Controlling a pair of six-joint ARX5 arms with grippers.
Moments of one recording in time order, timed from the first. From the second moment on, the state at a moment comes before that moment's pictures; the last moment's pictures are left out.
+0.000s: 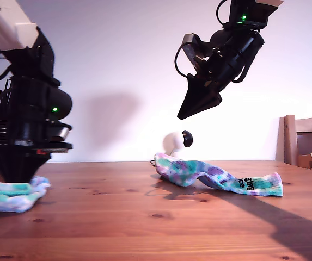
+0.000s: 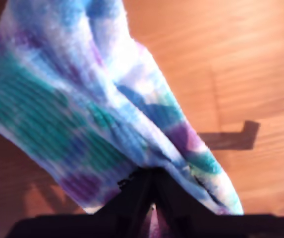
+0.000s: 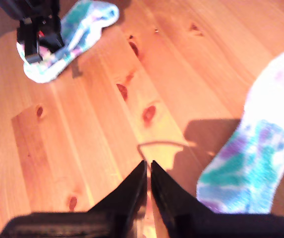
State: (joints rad) left arm -0.22 2.20 1.71 -1.22 -0.06 0.00; right arm 0.27 2.20 2.08 -1.09 -0.67 -0.64
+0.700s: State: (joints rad) left arm -0.23 2.02 1.76 -1.07 0.19 0.00; right arm 0.26 2.20 2.08 -1.09 -0.67 -0.64
